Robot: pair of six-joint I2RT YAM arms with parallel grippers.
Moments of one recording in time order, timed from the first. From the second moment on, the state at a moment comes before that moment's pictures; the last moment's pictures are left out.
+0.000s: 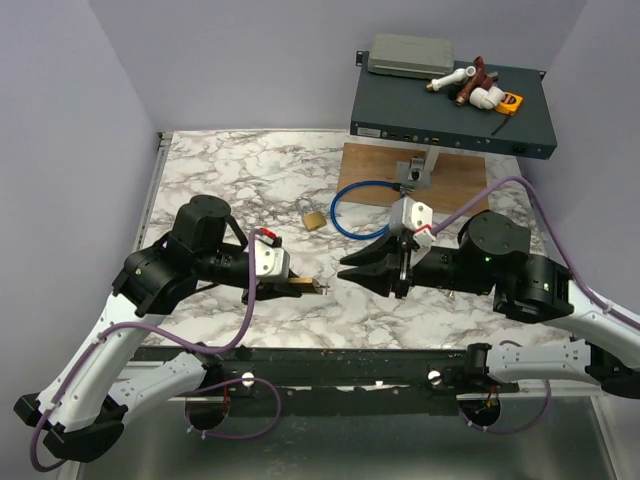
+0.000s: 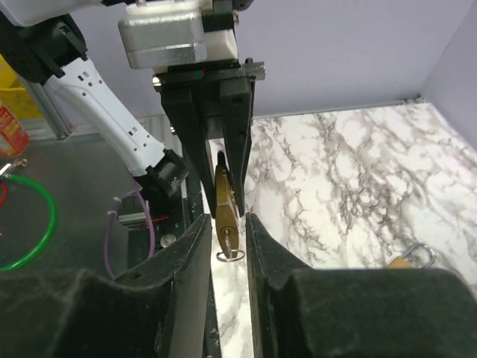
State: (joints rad) left arm -0.66 0.89 1.27 -0.97 0.90 0.58; right arm 1.24 0.99 1.36 -0.41 -0.14 -0.08
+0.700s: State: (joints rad) left arm -0.66 0.89 1.29 -0.95 0.92 0.52; right arm 1.24 1.07 1.36 -0.53 -0.18 -0.04
